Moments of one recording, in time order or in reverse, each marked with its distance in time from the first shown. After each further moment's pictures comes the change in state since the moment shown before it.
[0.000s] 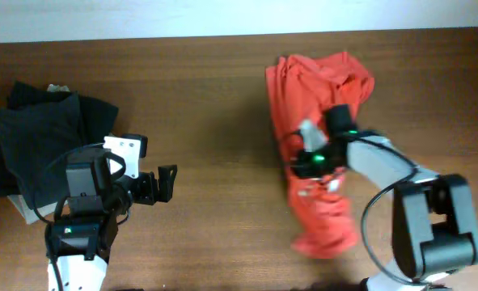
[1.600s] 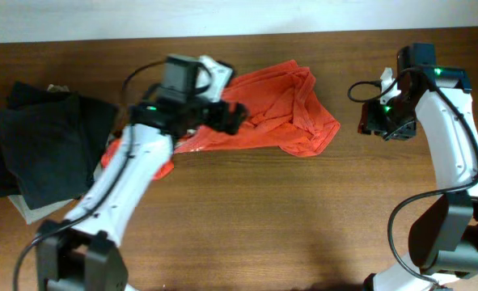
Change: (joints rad) left arm -0.406 0.760 0.645 0.099 -0.039 0.058; right arm -0.295 0.004 0.592 -0.645 0.408 0.013
